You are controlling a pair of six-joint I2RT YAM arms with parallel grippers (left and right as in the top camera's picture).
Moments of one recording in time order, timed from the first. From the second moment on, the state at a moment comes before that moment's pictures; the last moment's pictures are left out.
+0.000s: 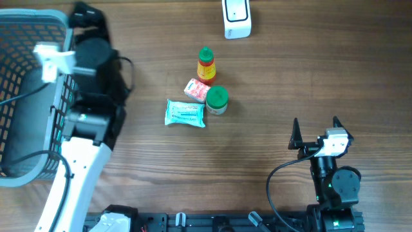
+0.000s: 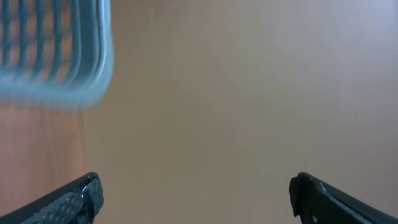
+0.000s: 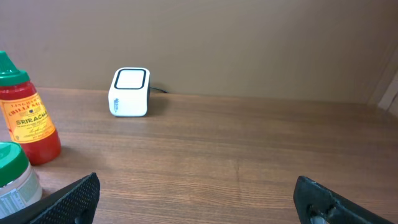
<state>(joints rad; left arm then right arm) -0.15 1.21 1.13 -0.01 -0.67 -1.44 0.07 0.07 0.01 0.00 0.04 -0.05</state>
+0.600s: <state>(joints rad) 0.33 1.21 1.13 0.13 -0.69 -1.49 0.07 0.07 0.01 0.00 0.04 -0.05</state>
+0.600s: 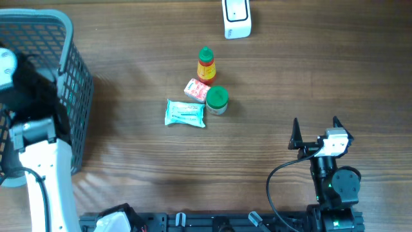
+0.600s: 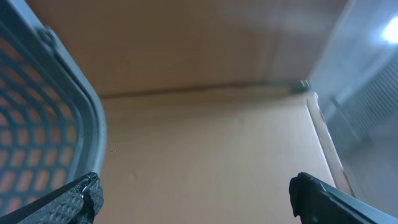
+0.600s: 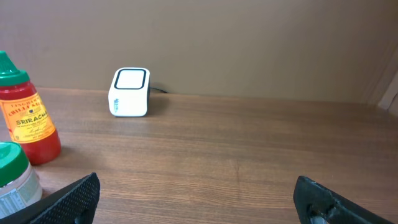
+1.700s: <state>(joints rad) 0.73 1.40 1.25 -0.45 0.22 -2.01 0.07 0.07 0.01 0.00 0.04 -0.05</state>
